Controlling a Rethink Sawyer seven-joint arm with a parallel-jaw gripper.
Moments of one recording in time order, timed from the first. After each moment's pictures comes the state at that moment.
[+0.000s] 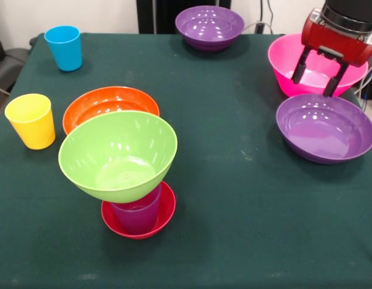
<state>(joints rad) 0.27 -0.43 -0.32 1.33 0.22 0.70 2.29</state>
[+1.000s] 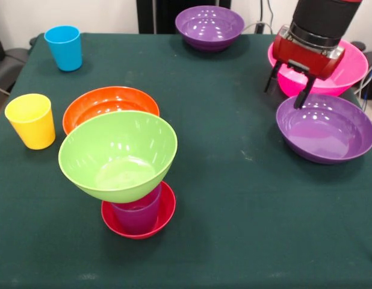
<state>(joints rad) 0.25 -0.41 -0.32 1.45 0.23 0.51 2.29</state>
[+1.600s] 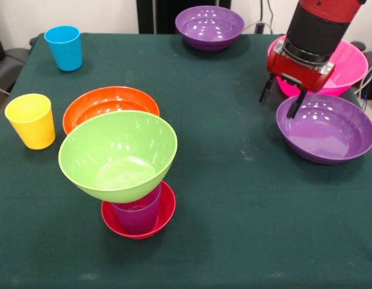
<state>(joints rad) 0.26 -0.35 -0.32 1.45 0.23 0.47 2.29</state>
